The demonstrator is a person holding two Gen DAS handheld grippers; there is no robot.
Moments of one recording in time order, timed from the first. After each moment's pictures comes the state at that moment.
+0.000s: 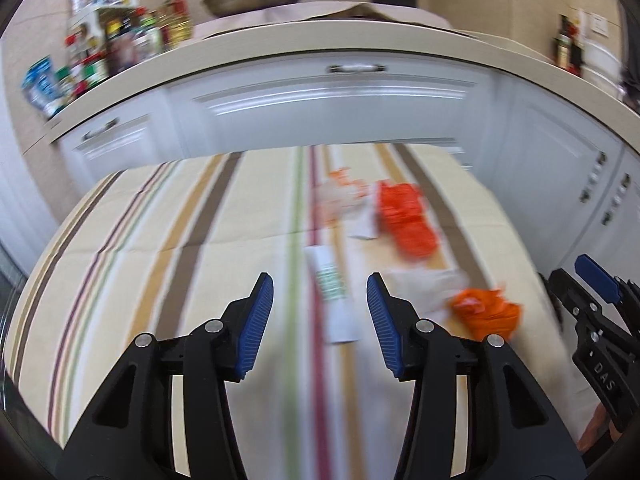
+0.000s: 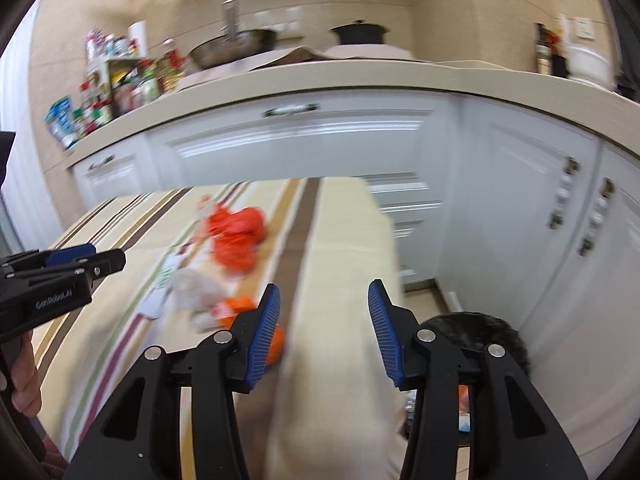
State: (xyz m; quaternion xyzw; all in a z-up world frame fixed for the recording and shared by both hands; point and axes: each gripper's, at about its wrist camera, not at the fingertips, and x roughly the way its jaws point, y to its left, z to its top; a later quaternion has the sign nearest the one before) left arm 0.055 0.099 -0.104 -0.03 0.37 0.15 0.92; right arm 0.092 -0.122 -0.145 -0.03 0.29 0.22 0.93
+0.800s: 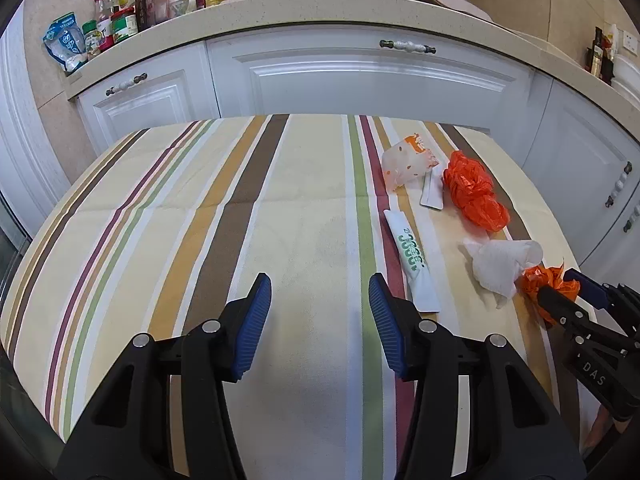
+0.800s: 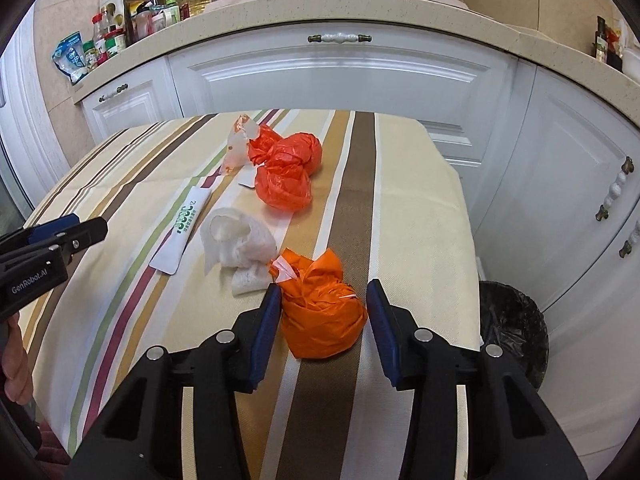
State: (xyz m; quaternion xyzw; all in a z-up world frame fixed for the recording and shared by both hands) left arm 0.040 0.146 -0.128 -0.06 0.39 0.18 0.90; right arm 0.101 -0.073 -0.172 -0.09 0.38 0.24 0.89
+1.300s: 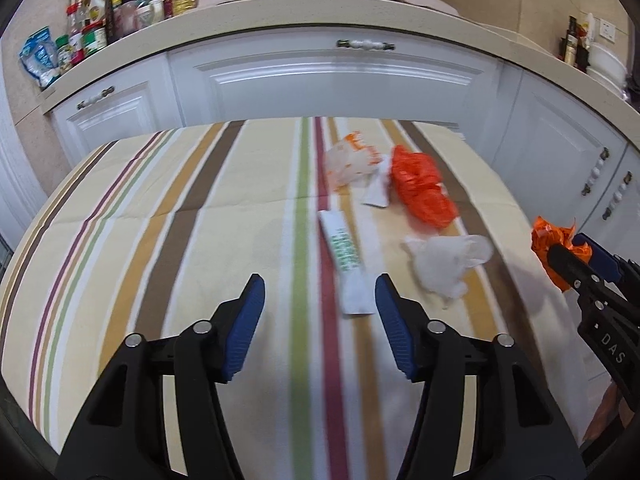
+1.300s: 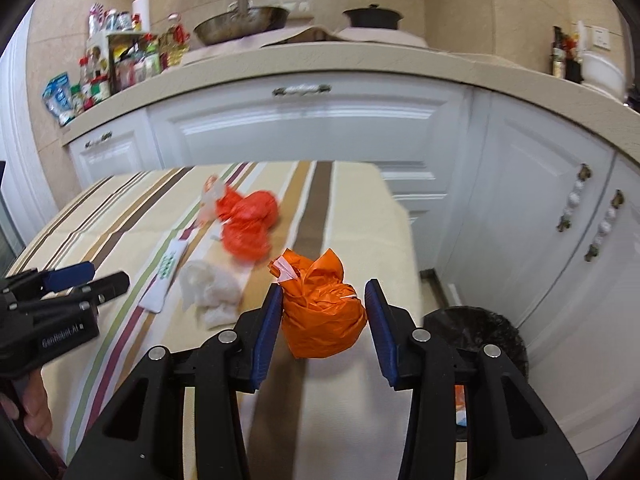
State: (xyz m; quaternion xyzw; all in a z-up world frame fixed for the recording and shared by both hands) left arm 0.053 0.104 -0.127 -0.05 0.39 0.13 0.91; right arm 0.094 -0.111 -0.145 -0.05 0.31 0.20 0.93
